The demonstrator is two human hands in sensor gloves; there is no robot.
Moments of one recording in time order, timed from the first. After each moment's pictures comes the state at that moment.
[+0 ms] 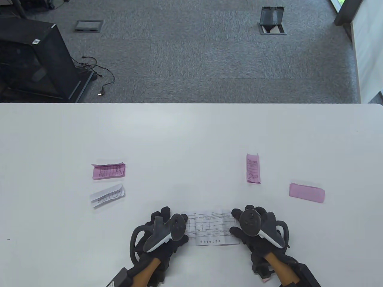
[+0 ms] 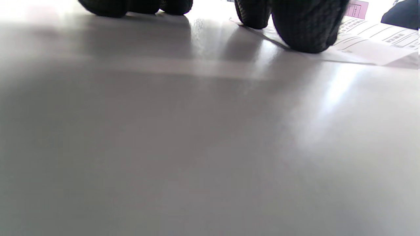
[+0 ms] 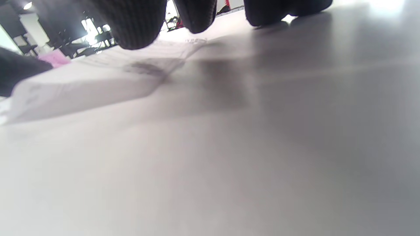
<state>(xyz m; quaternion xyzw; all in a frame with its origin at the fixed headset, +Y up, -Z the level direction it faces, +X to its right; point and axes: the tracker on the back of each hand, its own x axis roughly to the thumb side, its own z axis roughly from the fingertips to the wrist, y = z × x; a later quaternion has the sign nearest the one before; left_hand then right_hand) -0.103 -0.778 -0.206 -0.20 -0.06 0.03 0.98 0.174 -0.775 -0.222 0.04 0.11 0.99 0.11</state>
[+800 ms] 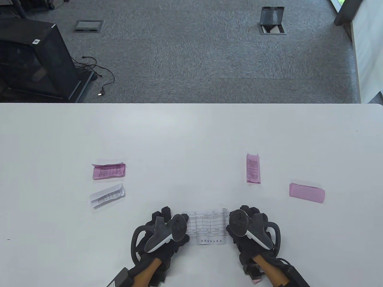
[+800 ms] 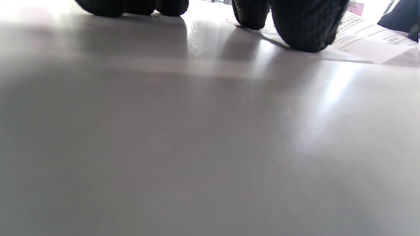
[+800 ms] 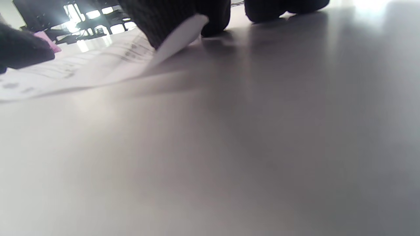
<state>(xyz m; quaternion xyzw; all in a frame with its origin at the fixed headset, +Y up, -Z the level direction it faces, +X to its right) -0.100 -0.778 -0.206 -0.20 -0.06 0.03 0.98 0.149 -0.780 -0.220 0.01 0.12 0.99 0.08</state>
